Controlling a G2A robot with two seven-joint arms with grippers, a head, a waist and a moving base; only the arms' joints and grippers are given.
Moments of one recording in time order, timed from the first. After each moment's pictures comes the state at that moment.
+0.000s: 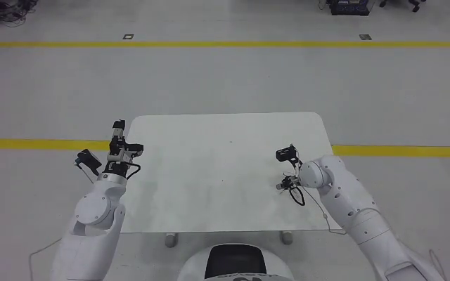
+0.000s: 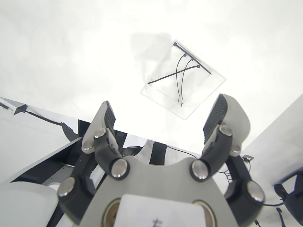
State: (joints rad) left arm 1.73 -1.15 -1.60 -1.80 -0.42 0.00 0.00; right arm -1.20 -1.12 1.04 -1.41 -1.00 0.06 1.24
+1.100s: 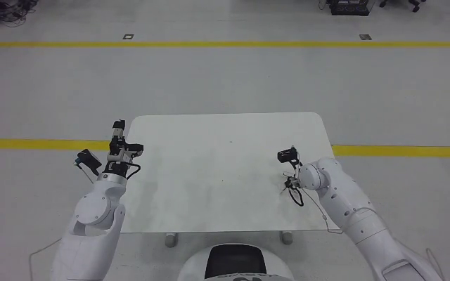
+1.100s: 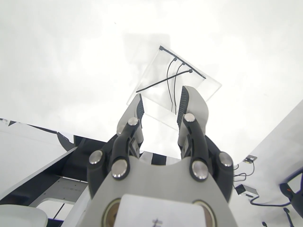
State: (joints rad) left arm 1.73 -1.15 -1.60 -1.80 -0.42 0.00 0.00; right arm -1.19 -1.14 1.02 -1.31 -1.01 0.07 1.17
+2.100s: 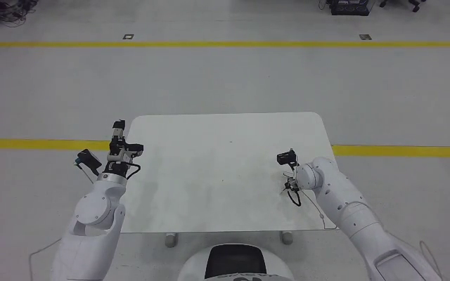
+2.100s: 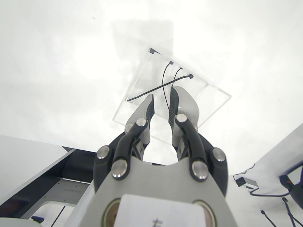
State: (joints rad) left arm 1.73 -1.15 -1.60 -1.80 -0.42 0.00 0.00; right arm -1.12 -1.17 0.96 -1.15 -0.99 0.06 1.12
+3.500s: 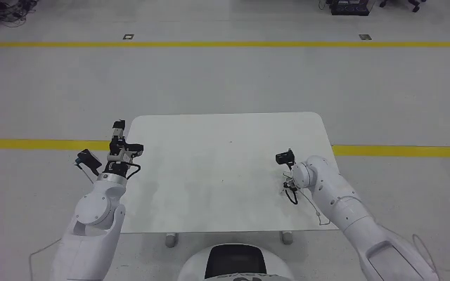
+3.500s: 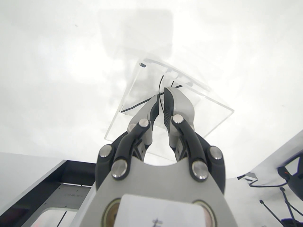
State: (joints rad) left arm 1.73 -1.15 -1.60 -1.80 -0.42 0.00 0.00; right arm -1.06 -1.22 0.91 -1.01 -1.00 0.08 1.09
